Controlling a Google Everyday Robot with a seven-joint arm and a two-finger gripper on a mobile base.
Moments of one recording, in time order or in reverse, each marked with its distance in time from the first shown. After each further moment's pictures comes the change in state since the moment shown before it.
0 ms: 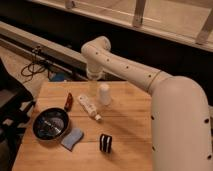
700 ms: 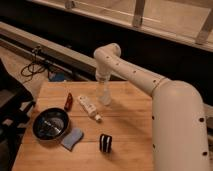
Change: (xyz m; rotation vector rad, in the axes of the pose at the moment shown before) arm 0.041 -0.016 0.036 -0.030 -0.028 0.118
